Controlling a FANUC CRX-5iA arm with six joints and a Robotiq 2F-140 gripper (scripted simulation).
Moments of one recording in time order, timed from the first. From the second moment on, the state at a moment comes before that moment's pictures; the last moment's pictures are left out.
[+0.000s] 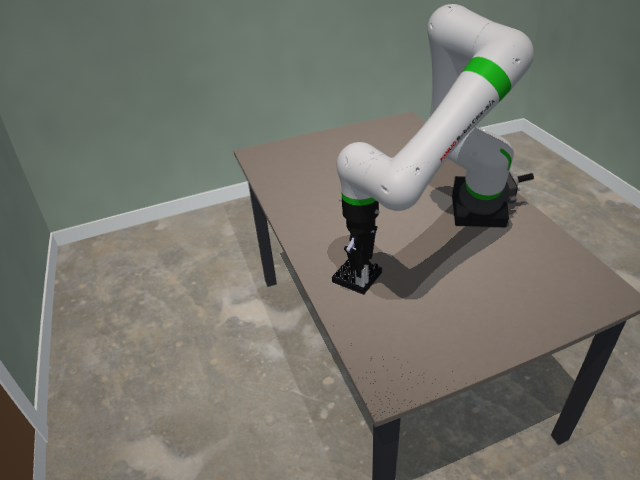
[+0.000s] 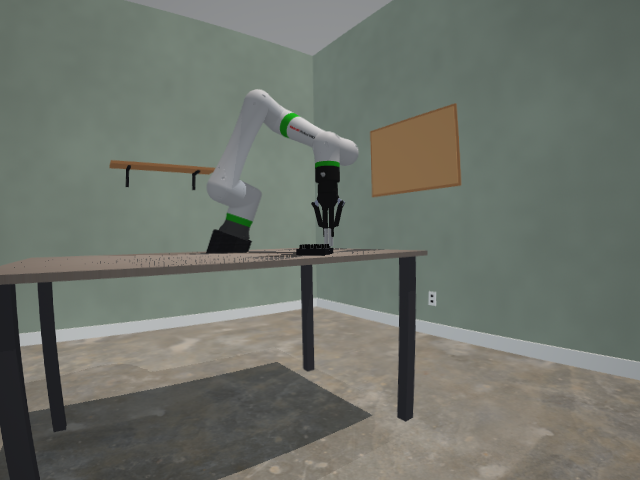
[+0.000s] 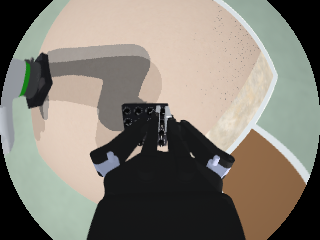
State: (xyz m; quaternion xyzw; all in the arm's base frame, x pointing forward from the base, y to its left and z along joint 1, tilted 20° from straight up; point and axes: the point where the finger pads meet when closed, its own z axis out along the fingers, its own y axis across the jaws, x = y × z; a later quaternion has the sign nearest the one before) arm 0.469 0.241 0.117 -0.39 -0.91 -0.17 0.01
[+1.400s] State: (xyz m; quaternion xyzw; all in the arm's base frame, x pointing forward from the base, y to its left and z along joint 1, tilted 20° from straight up) arm 0.467 0.234 0.137 -0.39 -0.91 -0.17 0.01
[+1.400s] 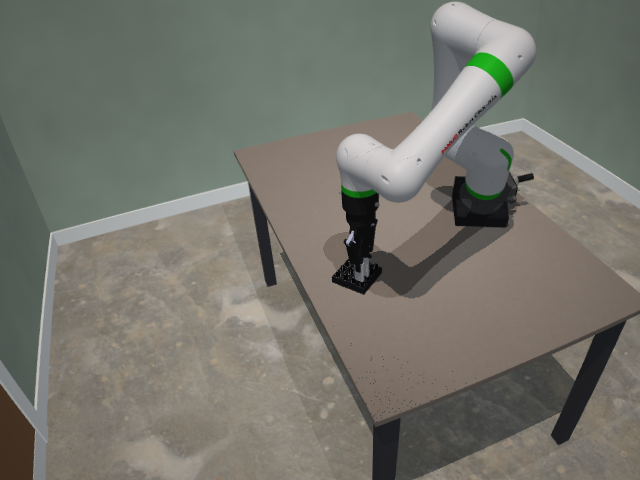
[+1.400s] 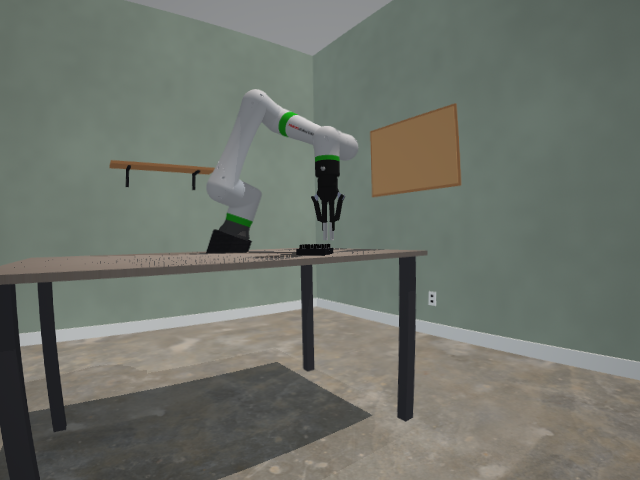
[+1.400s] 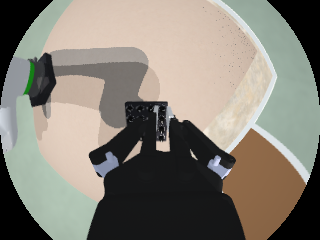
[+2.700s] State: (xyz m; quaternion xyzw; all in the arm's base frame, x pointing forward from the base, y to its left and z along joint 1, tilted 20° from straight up) arm 0.465 0.228 0.154 -0.28 -0.95 -0.17 -0.01
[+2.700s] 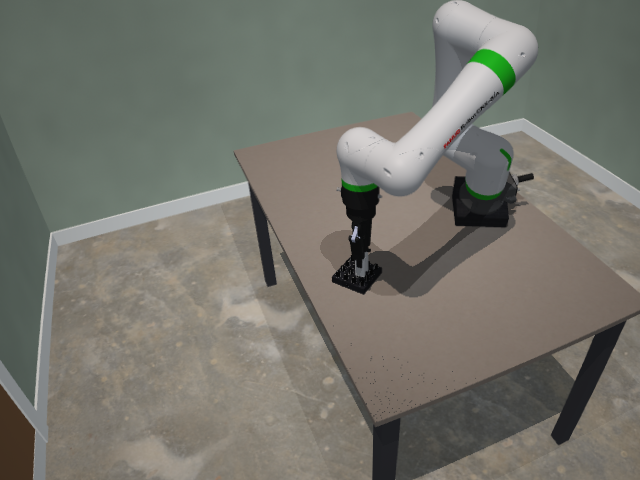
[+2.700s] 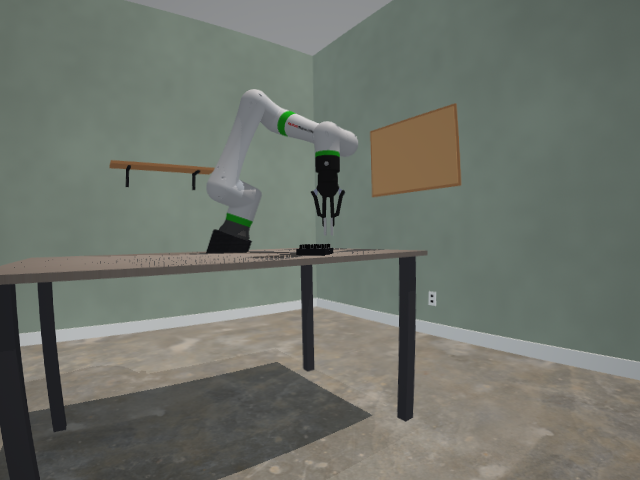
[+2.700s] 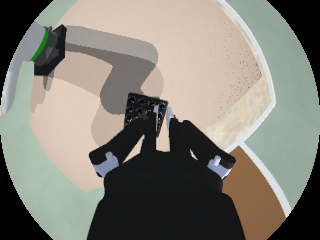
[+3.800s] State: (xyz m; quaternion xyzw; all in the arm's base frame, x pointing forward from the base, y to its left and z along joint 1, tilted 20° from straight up) arm 0.464 0.227 0.159 0.13 -0.98 -0.15 -0.08
